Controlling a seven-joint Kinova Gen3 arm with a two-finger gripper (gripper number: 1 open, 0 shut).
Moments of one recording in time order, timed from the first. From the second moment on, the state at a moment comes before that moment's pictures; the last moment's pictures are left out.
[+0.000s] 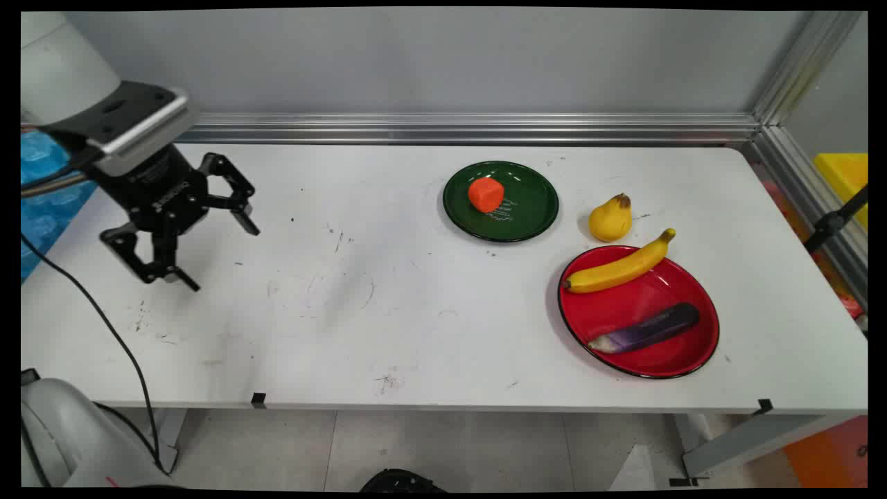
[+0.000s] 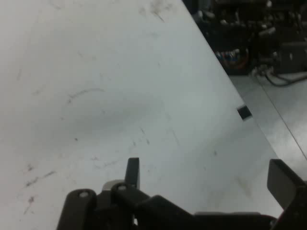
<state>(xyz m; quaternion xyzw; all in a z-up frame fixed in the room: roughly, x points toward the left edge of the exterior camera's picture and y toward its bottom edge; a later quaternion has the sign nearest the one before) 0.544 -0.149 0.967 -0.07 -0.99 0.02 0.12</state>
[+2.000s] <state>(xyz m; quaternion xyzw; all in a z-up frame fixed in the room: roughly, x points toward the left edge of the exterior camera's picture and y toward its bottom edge) 0.382 -0.392 0.867 0.45 -0.85 0.13 0.25</state>
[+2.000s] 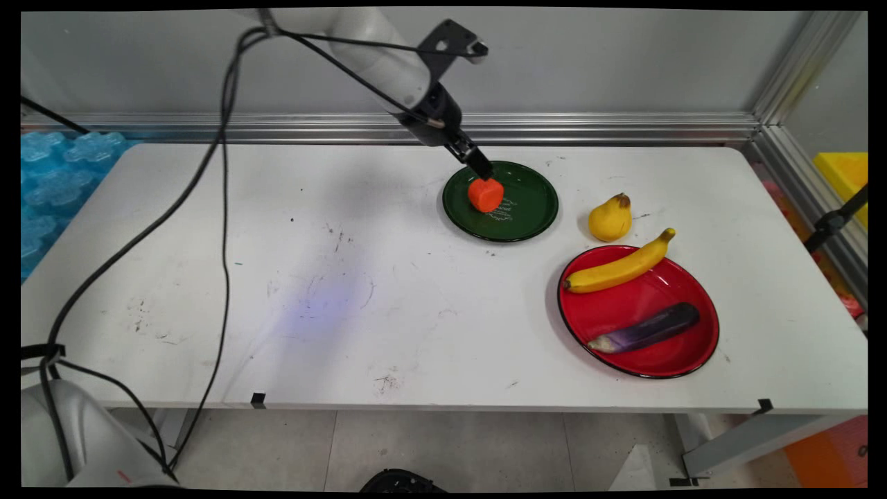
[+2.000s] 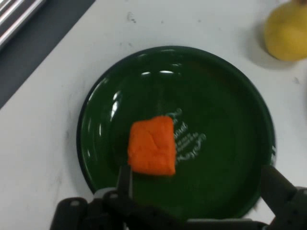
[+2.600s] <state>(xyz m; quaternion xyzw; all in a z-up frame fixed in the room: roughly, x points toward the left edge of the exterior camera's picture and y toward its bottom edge) 0.352 -0.441 0.815 0.49 -0.83 0.13 0.22</state>
